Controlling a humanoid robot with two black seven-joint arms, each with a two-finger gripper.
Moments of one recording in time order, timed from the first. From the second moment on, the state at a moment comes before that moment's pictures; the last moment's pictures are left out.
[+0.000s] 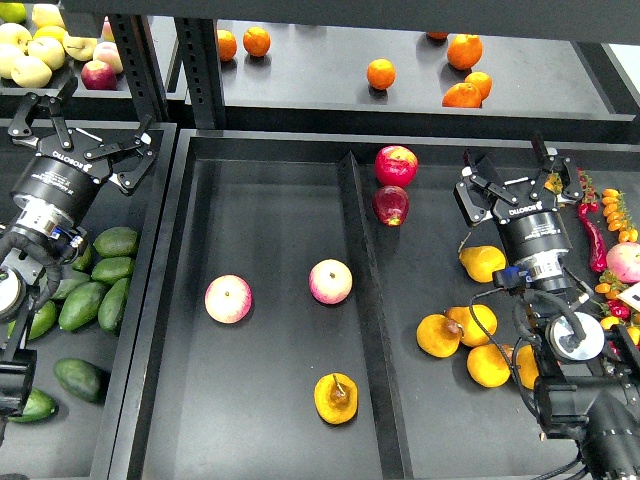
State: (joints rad) left arm -0.27 0.00 -1.68 -1.23 0.14 -0.29 0.29; right arm 0.35 0.02 1.55 0.90 0.04 0.57 -0.15
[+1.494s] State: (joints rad) left arm -0.14 0.00 -1.56 -1.24 0.14 -0.27 0.19; right arm 0.35 0.01 1.54 0.87 0.04 0.57 -0.14
